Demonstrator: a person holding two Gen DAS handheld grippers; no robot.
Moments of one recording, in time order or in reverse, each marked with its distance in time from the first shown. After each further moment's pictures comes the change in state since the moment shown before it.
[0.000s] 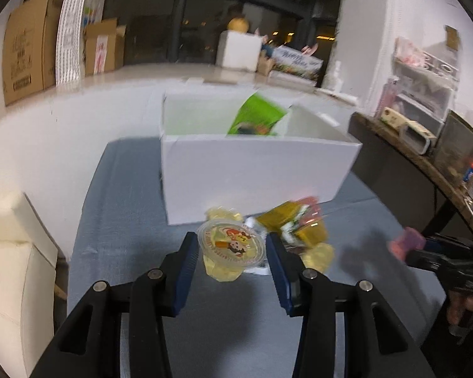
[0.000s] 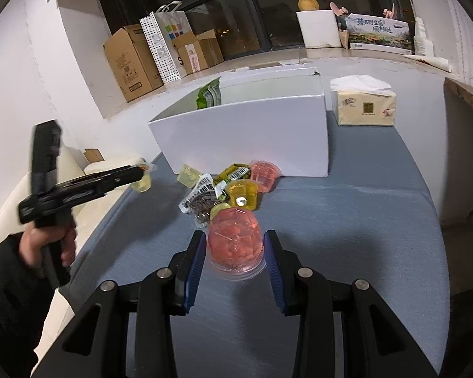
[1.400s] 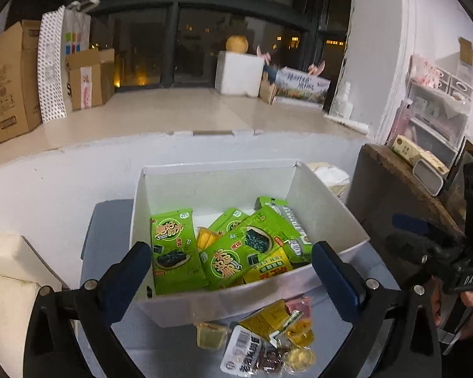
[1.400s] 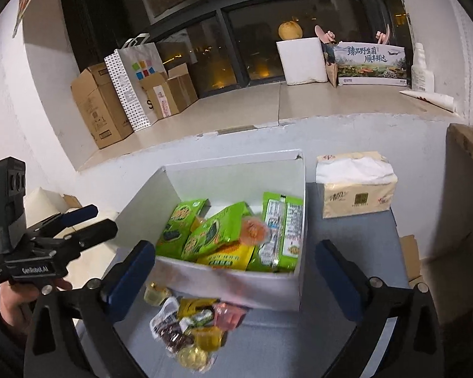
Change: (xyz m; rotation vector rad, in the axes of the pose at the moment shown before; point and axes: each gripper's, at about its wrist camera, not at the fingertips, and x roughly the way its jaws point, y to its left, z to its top) left arm 0.036 -0.021 0.124 -0.004 -0.037 0.041; right arm 0.031 -0.038 0.144 0.054 -0.072 -0.071
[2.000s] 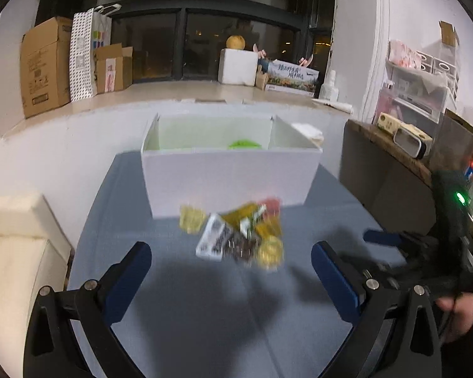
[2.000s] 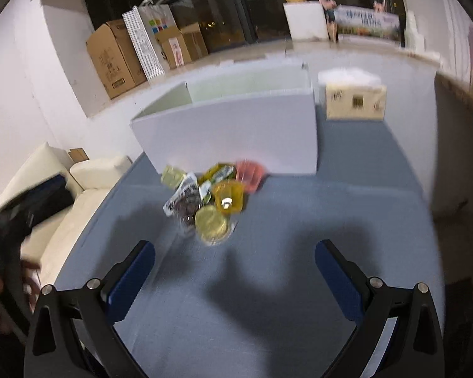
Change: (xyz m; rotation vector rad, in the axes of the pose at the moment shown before) left arm -0.096 -0.053 -0.148 -0.019 -0.009 0.047; right arm -0.025 0.024 -0.141 -0.006 0.130 -0.002
